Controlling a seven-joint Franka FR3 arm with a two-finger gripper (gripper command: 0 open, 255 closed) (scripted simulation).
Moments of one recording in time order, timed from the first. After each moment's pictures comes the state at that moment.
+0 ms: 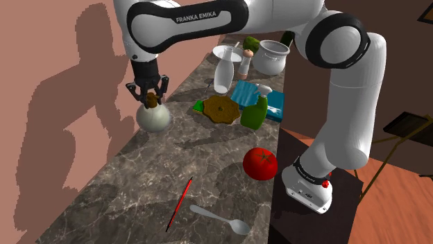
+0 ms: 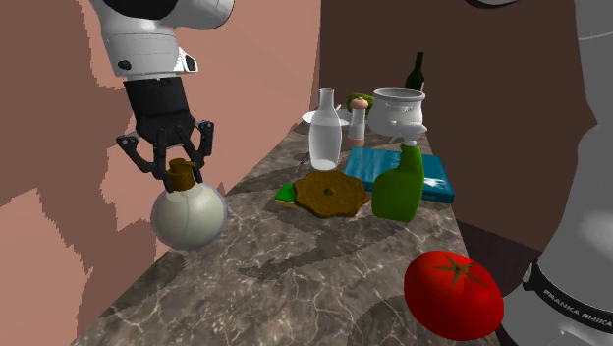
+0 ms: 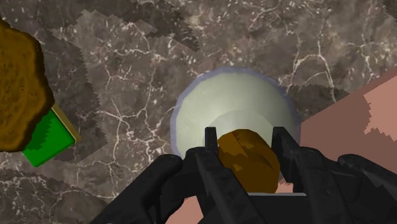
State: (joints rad) arm 0.24 0.48 0.36 -1.43 -0.06 1.78 0.74
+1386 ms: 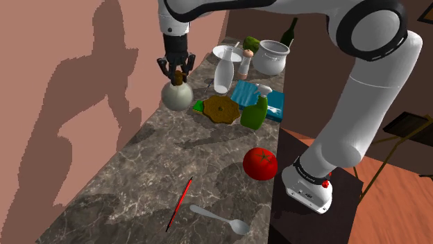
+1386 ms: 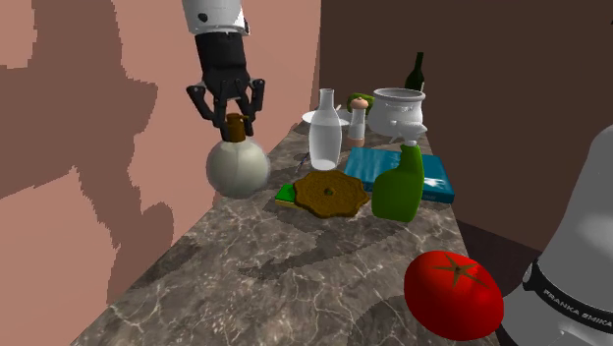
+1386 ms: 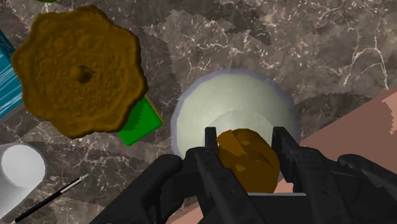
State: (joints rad) arm 0.08 0.25 0.32 -1.60 0.00 1.72 0.55
